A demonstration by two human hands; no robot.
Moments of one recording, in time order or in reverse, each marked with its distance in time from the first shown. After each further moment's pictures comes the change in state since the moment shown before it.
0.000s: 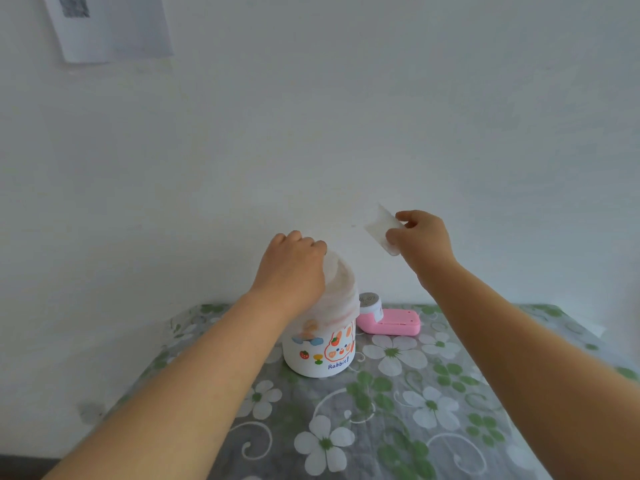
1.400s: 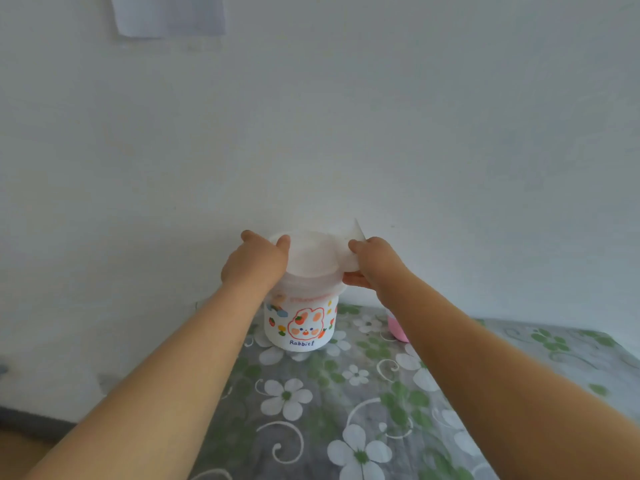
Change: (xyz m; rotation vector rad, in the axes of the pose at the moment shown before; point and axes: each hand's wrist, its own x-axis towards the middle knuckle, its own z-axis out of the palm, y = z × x) left_hand -0.014 -0.094 0.026 -0.492 -0.215 -0.982; right_hand -0.018 -0.017 0.115 0.176 -0.384 0.304
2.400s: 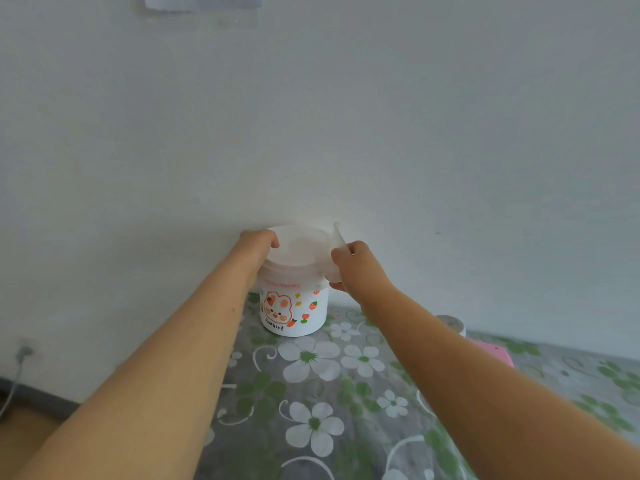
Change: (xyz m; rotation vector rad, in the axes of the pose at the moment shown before) left_hand 0.083 -0.041 -0.002 -0.705 -0.193 -0.211; right_hand 0.037 0.015 0.078 -0.145 -0.105 -0.145
